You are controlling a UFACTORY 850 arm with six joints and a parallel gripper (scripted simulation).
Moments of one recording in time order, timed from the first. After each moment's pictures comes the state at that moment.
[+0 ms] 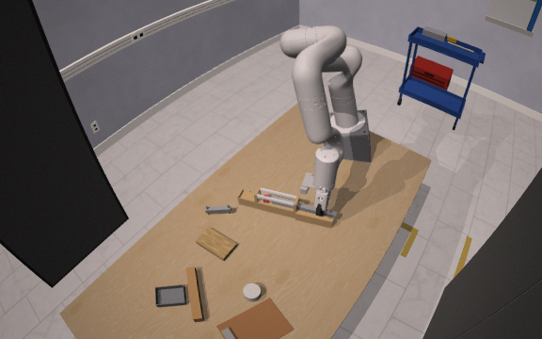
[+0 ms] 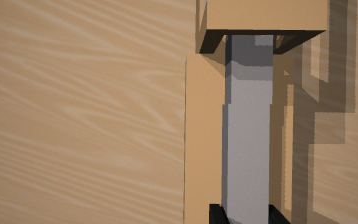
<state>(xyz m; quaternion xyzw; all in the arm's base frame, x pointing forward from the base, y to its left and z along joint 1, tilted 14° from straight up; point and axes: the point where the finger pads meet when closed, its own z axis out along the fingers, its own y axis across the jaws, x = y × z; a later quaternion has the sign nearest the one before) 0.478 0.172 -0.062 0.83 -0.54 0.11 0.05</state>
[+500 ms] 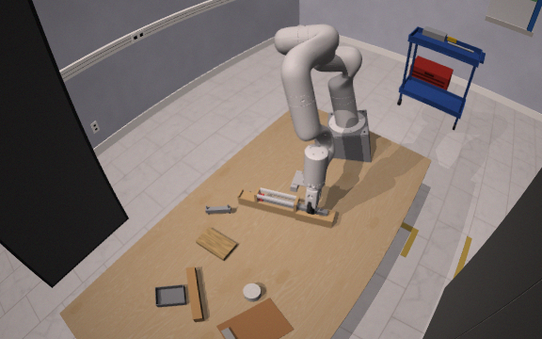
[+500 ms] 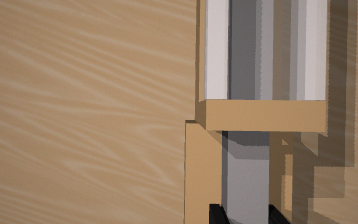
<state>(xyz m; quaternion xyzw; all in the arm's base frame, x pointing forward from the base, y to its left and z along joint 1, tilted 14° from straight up) 0.494 0.137 -0.053 0.83 -0.54 0.11 0.05</state>
